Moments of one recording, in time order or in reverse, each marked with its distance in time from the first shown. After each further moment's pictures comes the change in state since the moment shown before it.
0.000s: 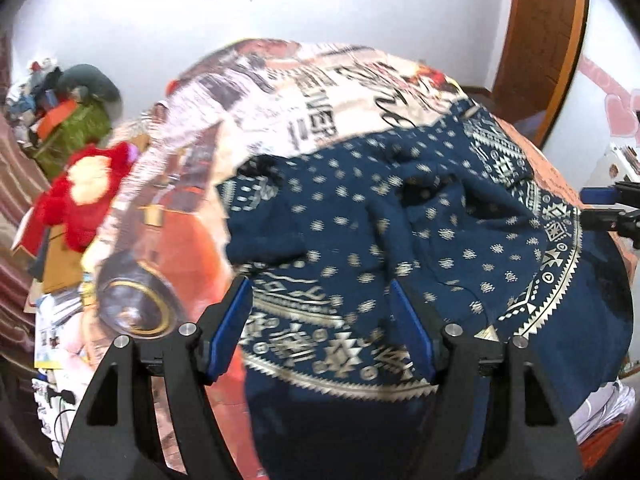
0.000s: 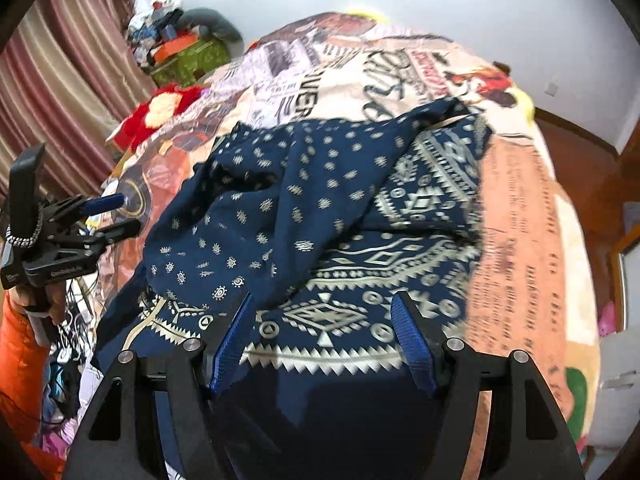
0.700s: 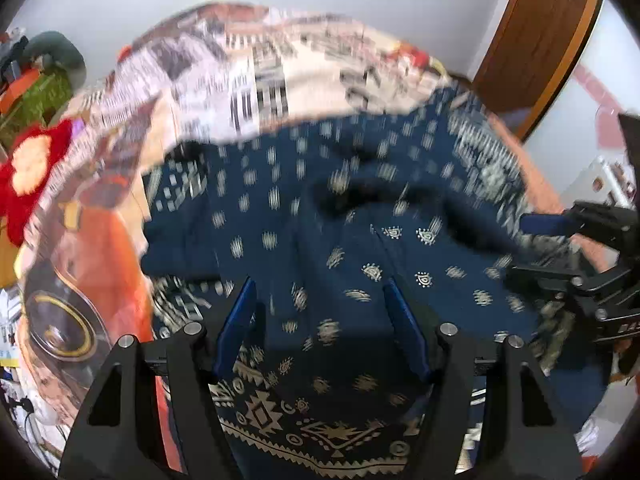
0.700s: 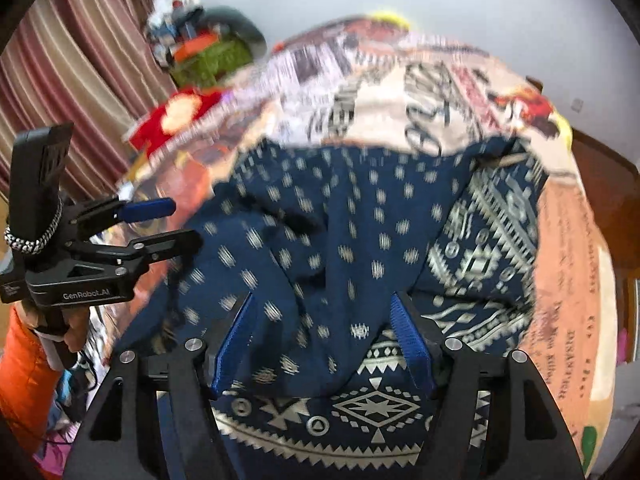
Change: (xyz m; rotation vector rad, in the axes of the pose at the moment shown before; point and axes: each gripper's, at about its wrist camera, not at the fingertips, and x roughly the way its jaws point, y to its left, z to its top) left arm 0.086 -0.037 0.031 -0.029 0.159 -0.146; right arm 0.062 0.032 0.041 -0.081 0.065 0.067
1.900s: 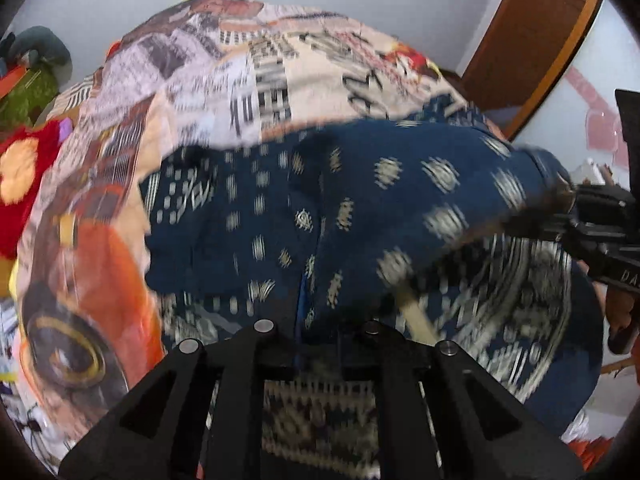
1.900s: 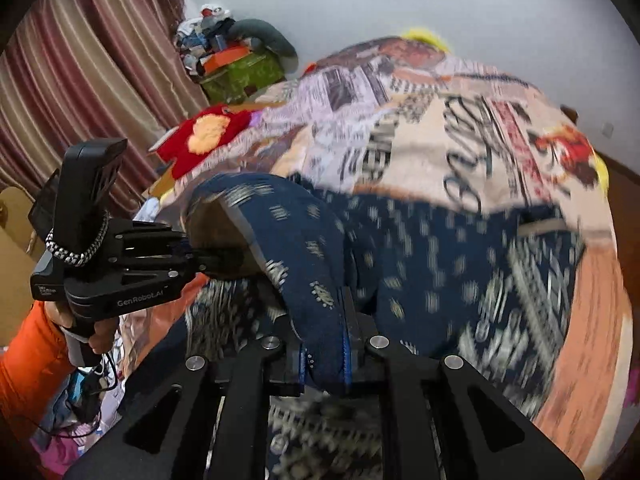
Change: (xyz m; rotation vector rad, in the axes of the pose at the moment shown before) left arm -0.011 0.022 0.014 0.000 0.017 -0.067; right arm -0.005 0.011 0.041 -0.046 -0.083 0.098
